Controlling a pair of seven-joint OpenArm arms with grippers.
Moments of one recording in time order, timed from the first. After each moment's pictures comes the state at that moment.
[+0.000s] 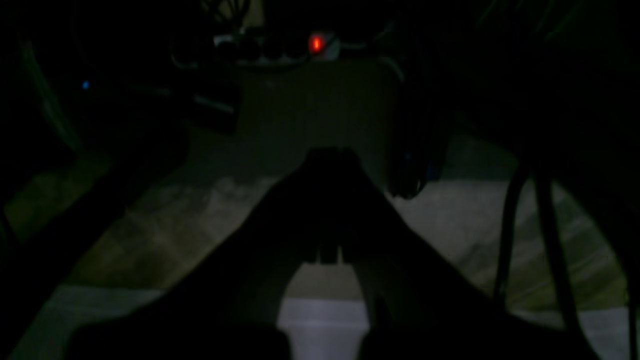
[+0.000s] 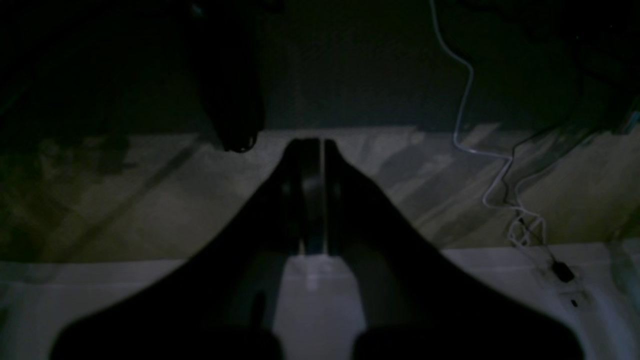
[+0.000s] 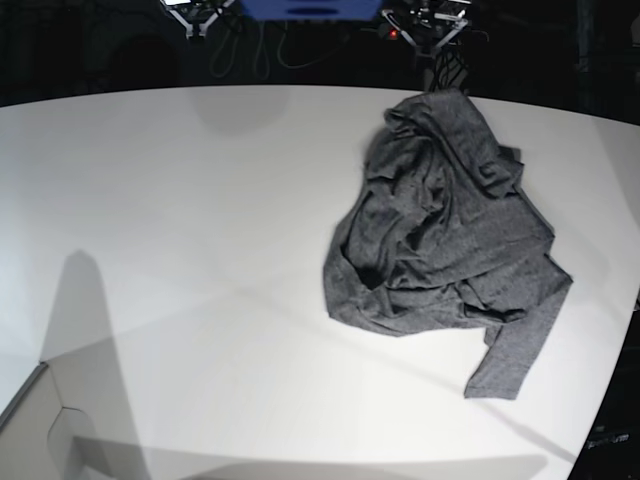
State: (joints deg) left arm 7.2 -2.9 4.3 18.0 -2.2 0.1 4.7; right arm -10.9 3.2 2.3 17.5 -0.4 -0.2 -8.9
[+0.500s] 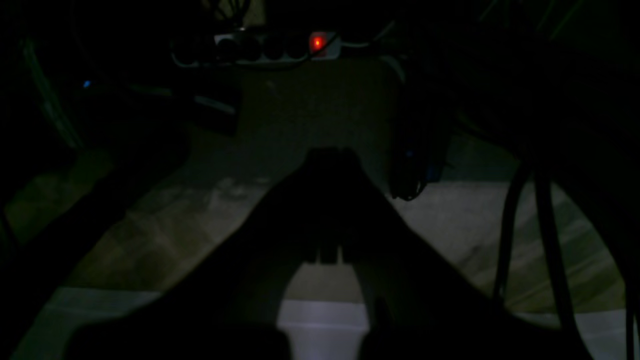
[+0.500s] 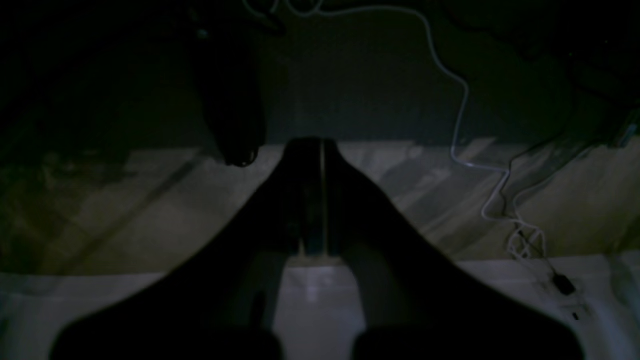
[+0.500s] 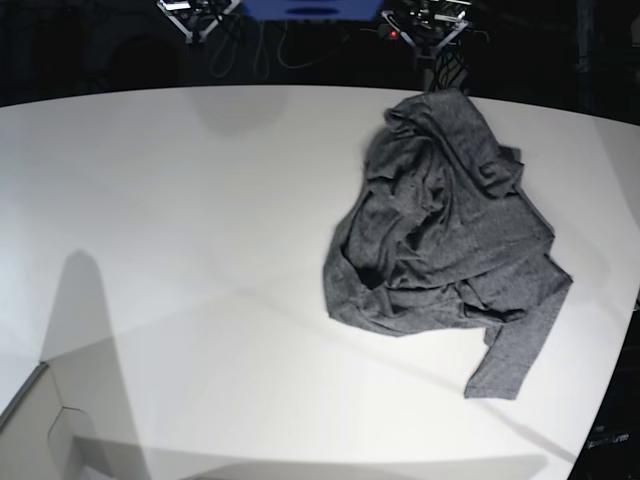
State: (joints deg) left arm 6.8 -2.9 4.3 18.1 -2.2 0.1 4.7; right arm -10.1 3.4 2.3 17.6 -0.4 -0.1 -8.0
